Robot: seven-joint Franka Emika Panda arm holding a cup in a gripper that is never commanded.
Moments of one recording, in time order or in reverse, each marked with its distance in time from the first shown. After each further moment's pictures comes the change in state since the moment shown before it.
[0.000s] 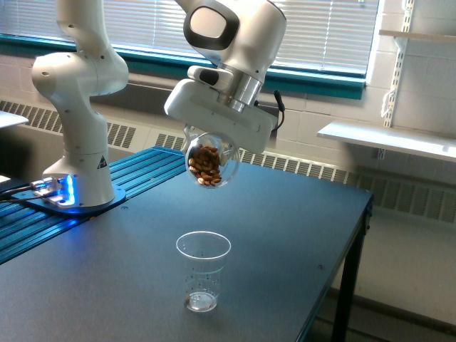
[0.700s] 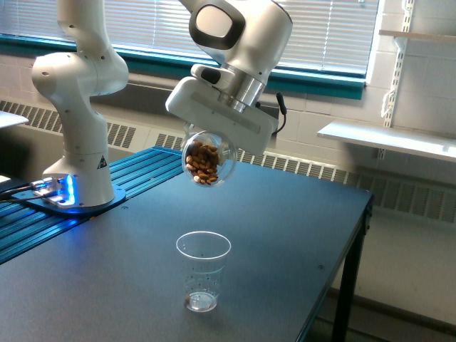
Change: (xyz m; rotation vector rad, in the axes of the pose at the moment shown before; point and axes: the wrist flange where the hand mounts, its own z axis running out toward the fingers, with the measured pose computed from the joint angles) arm -0.002 -0.002 -0.001 -0.049 0.013 0.050
